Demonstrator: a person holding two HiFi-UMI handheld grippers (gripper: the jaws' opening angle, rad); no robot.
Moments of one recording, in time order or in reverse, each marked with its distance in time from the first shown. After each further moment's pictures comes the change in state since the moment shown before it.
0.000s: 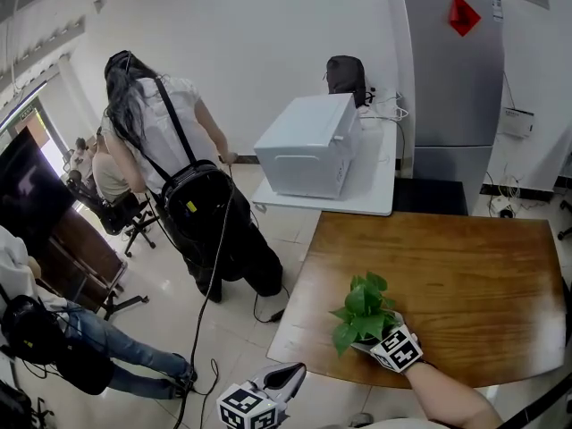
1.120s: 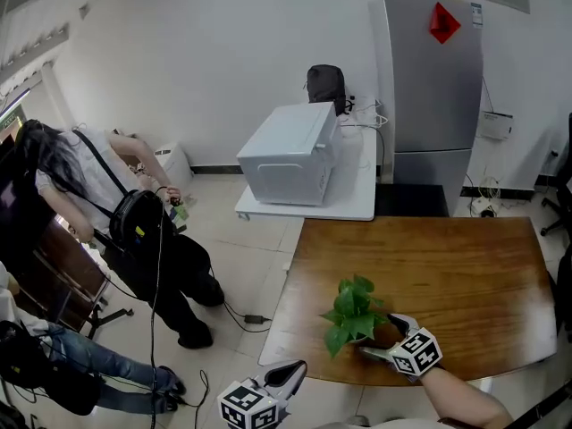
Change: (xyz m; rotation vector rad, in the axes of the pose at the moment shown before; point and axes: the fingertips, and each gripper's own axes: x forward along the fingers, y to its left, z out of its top) left arm 0.011 -0.003 0.011 0.019 -0.023 -0.098; right arm -0.070 -0.006 0.002 0.155 -0.064 -0.030
